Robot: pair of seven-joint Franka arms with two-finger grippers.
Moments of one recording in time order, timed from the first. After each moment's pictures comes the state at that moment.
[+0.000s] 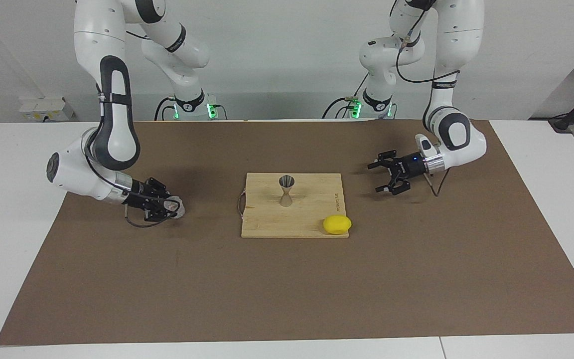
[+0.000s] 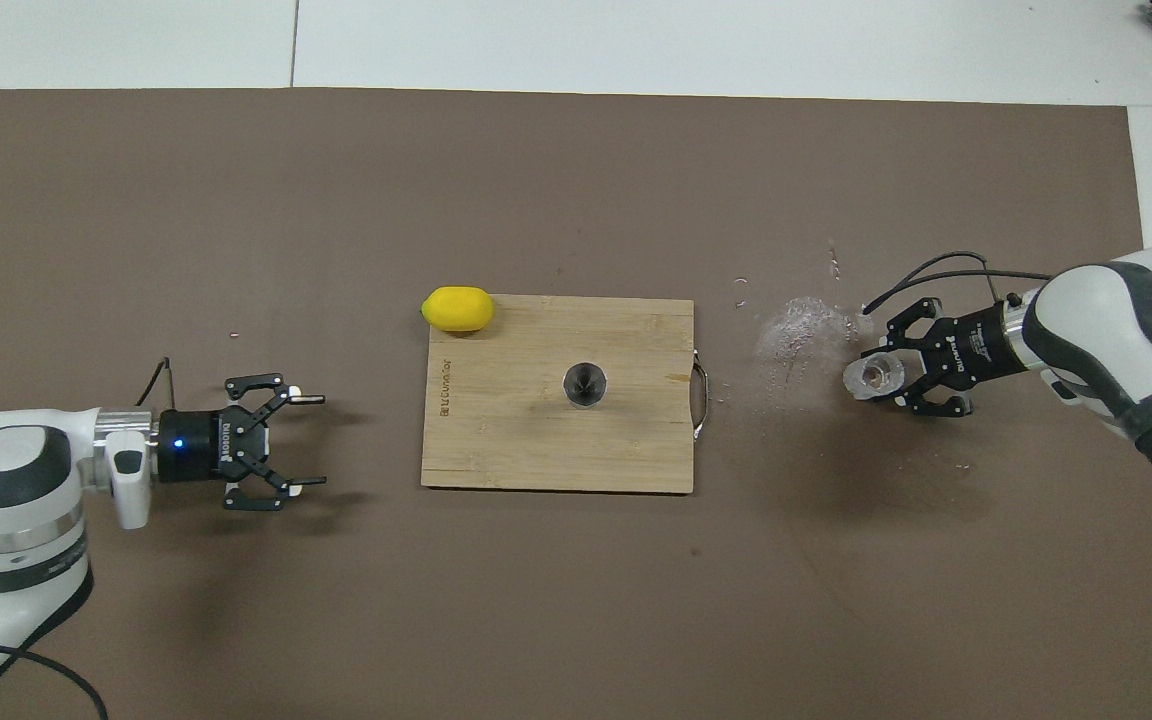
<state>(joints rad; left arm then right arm) 0.23 0.17 -0.03 -2.36 -1.13 1.83 2.51 -0.25 0.35 0.08 -1.96 0.57 1.98 0.92</state>
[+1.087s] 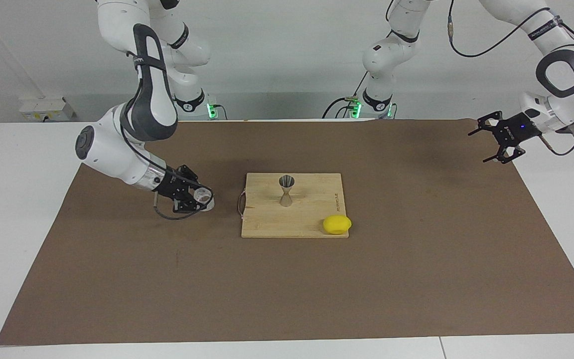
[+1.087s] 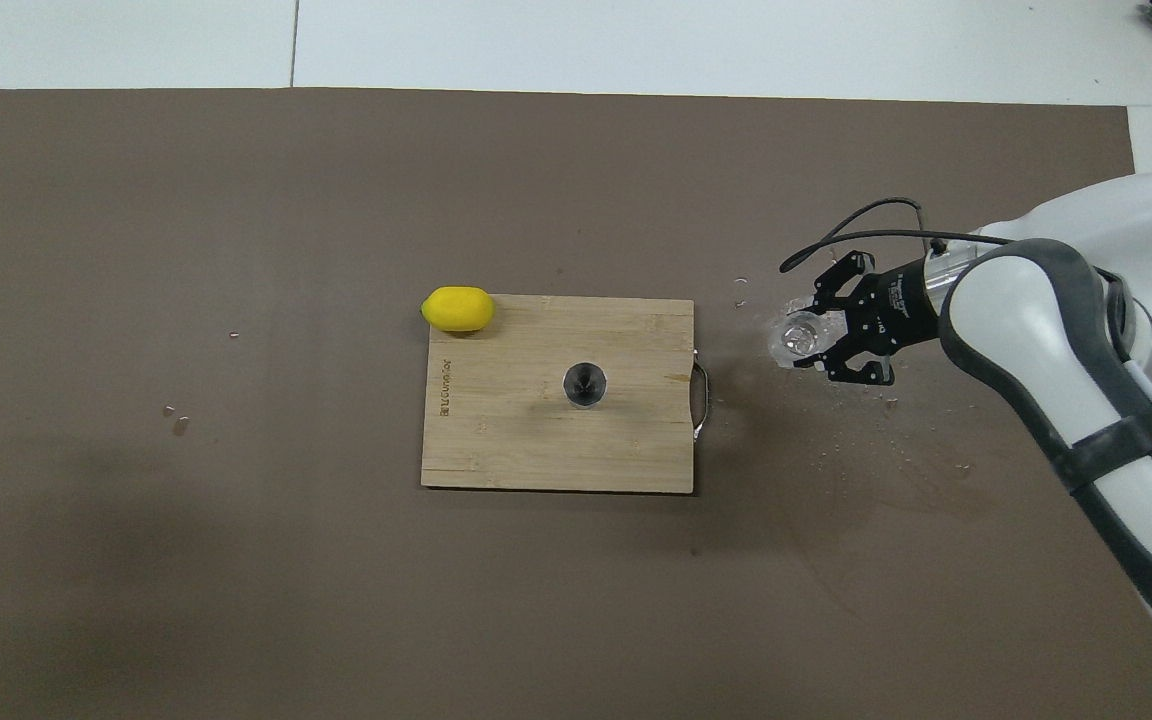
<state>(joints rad) 0.47 0.04 -0.04 -1.90 -0.28 1.56 1.50 0.00 0.25 0.09 -1.87 0.57 1.99 1.36</state>
